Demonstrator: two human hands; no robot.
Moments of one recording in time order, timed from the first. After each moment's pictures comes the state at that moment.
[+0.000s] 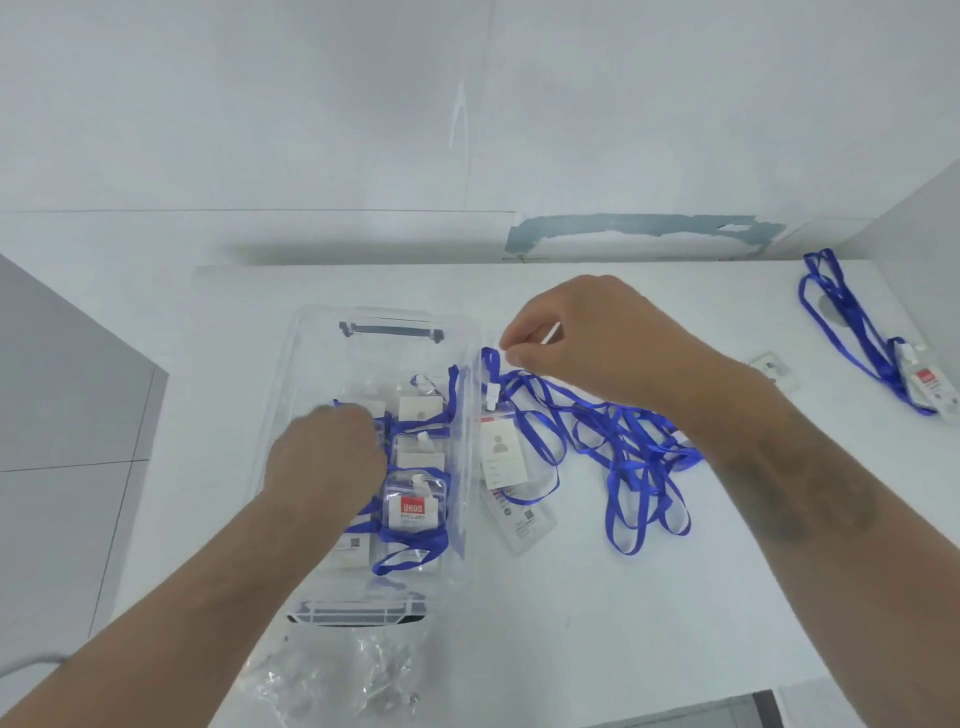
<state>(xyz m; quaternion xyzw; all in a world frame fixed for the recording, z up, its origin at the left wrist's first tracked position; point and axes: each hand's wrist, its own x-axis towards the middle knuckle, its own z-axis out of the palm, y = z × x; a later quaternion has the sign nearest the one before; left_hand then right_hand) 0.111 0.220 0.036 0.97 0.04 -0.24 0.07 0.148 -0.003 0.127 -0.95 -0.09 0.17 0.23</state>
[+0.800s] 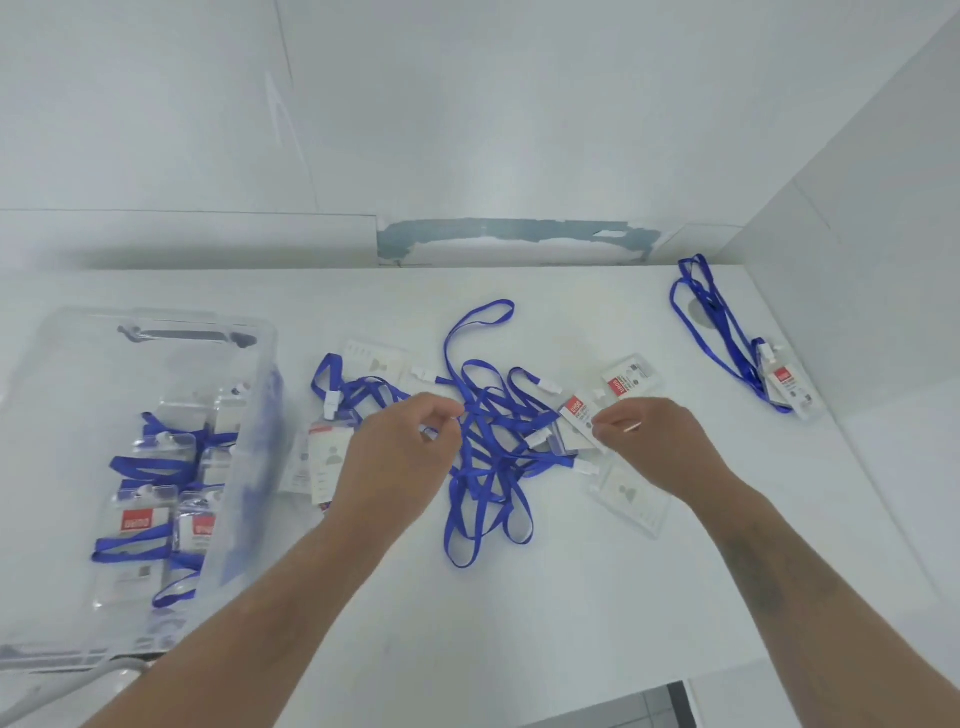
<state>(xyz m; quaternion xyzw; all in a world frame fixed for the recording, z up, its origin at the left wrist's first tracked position) 0.082 -0.011 0.021 0.88 0.04 -0.14 0.46 0.068 -0.278 0.025 -0.94 0.17 0.13 0.26</state>
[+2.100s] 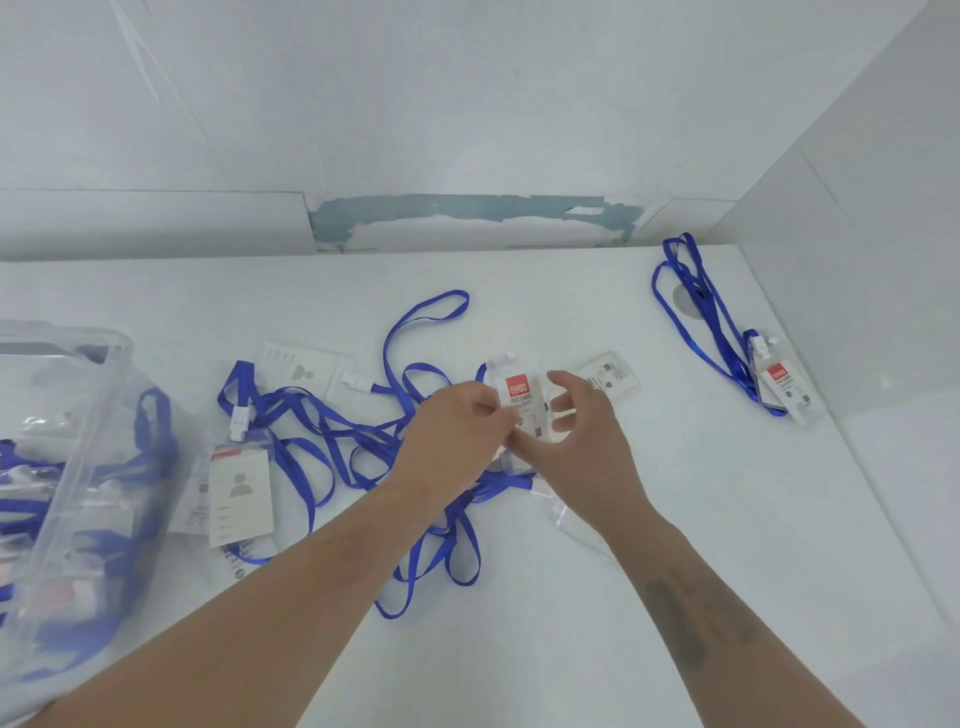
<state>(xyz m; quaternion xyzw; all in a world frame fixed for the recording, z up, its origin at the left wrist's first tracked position) 0.135 -0.139 -0.024 0.83 0.02 -0.25 0.50 0.088 -0.280 -0.030 -0.89 0.21 0.04 0.40</state>
